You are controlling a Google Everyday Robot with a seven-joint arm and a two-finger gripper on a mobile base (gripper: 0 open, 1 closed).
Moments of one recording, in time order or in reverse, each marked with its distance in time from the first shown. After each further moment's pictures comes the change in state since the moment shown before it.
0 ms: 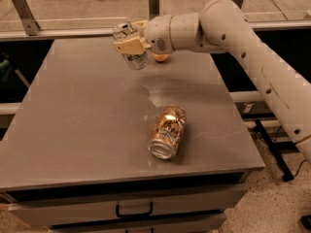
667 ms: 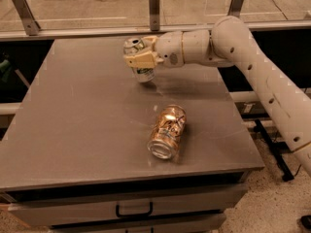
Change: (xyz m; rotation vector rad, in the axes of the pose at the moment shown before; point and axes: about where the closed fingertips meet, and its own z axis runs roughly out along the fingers) arm 0.040 0.007 -0.018 -0.095 -0.041 0.030
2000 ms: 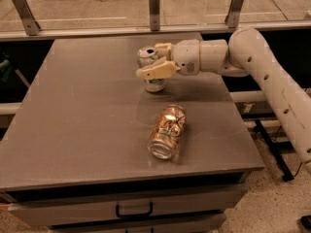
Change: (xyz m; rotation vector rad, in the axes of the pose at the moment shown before) arm 0.020 0.006 -0.039 -0.022 -0.052 -0.031
